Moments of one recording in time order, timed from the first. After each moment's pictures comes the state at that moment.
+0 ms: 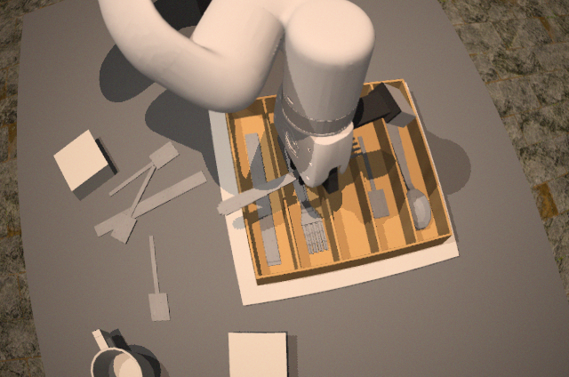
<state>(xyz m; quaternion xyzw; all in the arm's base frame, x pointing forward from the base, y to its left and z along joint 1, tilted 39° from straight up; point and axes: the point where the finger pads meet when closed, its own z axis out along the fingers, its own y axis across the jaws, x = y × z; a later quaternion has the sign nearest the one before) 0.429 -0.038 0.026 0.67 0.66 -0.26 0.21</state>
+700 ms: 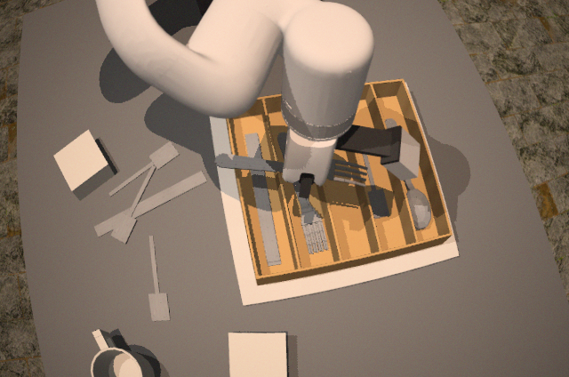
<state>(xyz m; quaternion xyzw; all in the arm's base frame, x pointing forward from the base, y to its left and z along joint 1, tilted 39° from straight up) 0.430 -0.037 0.025 0.84 0.43 -0.19 0.26</state>
